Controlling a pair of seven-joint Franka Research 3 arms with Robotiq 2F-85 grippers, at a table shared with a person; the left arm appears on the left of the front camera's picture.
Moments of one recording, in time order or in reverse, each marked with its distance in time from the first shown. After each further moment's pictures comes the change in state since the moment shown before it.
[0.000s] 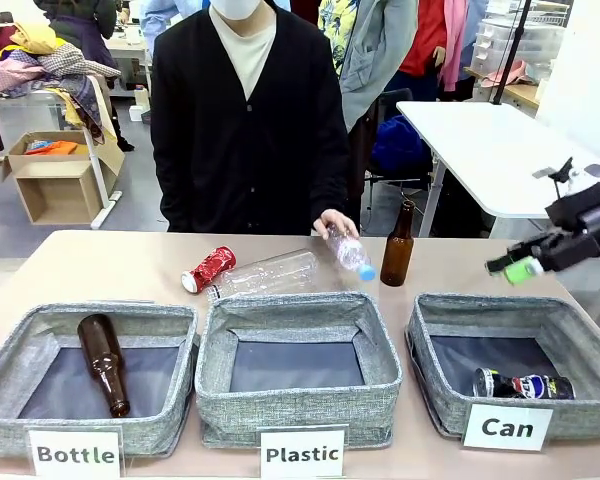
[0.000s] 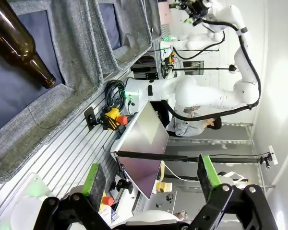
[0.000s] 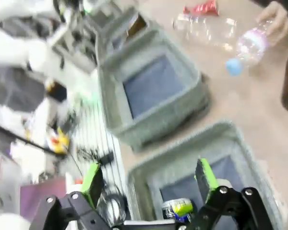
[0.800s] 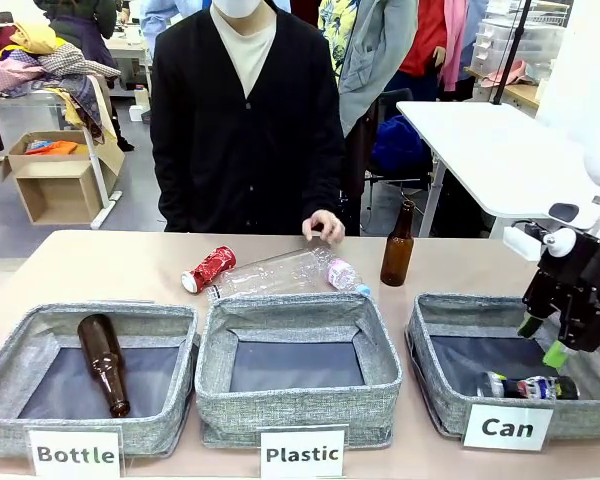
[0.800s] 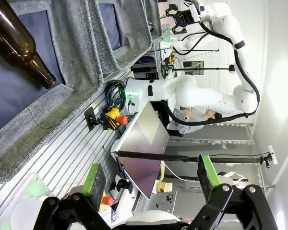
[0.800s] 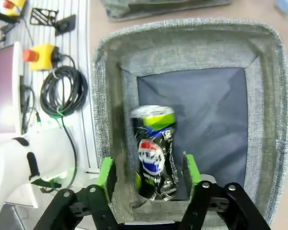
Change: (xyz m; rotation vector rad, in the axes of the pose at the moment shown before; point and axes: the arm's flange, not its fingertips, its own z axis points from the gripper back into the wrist) left arm 0.000 0.000 0.000 0.001 0.000 0.000; right arm -0.032 0.018 -0.034 -0.162 0.707 0.352
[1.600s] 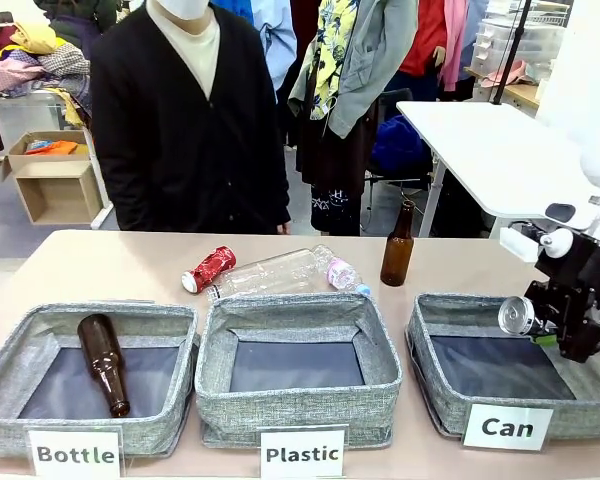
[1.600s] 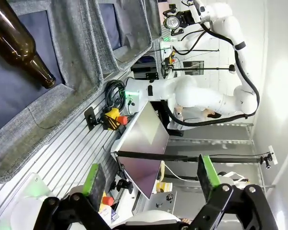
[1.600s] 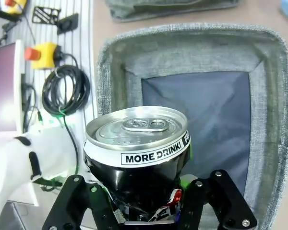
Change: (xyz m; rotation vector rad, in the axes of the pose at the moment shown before) left arm 0.000 0.000 0.000 0.000 0.000 0.000; right arm 0.007 0.005 -0.001 0.007 0.016 0.016
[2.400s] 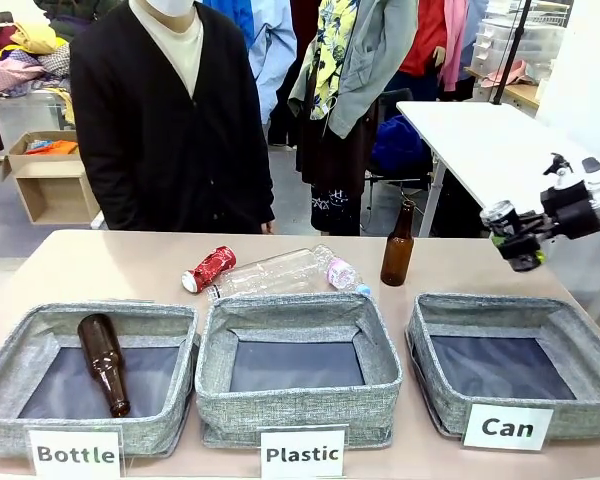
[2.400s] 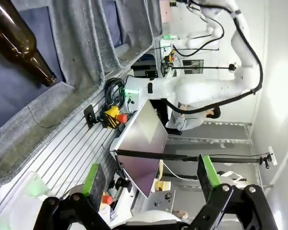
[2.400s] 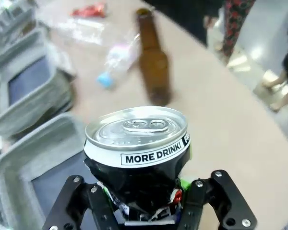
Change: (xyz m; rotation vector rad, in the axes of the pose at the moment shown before) left arm 0.002 0.004 -0.002 -0.003 0.009 0.012; right arm -0.058 -0.124 0.046 -0.338 -0.587 -0.307
